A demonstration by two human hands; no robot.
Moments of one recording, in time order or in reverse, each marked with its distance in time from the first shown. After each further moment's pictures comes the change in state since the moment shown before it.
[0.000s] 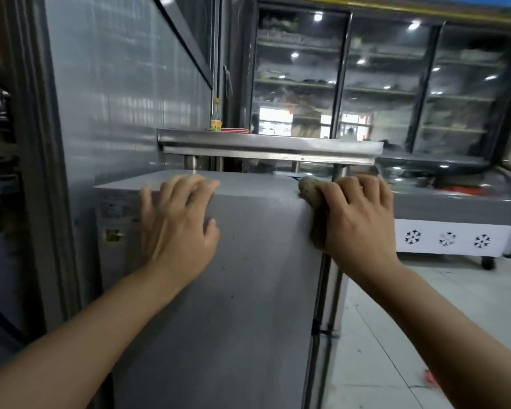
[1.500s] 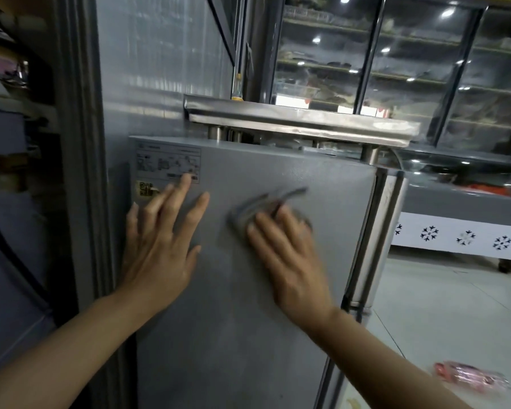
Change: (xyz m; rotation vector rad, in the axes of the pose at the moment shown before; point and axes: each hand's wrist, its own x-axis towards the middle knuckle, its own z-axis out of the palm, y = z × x) left_hand -0.090 -0.066 0.022 0.116 -0.122 0.055; right_hand -0.094 -0.101 0.077 0.412 0.078 -0.367
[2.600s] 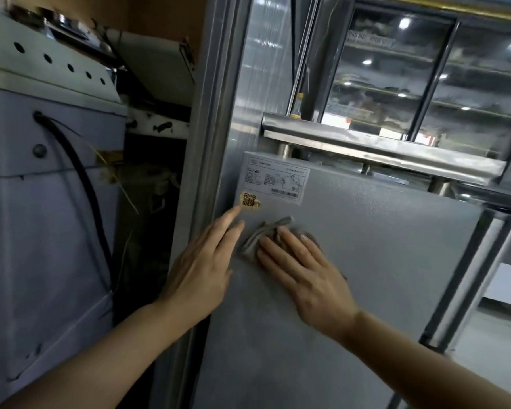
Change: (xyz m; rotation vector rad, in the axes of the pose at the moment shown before) left_hand -0.040 -0.060 -0.018 -0.256 -0.120 -0.072; right_hand 0.059 -0.059 0.024 -0.121 -0.277 -0.354
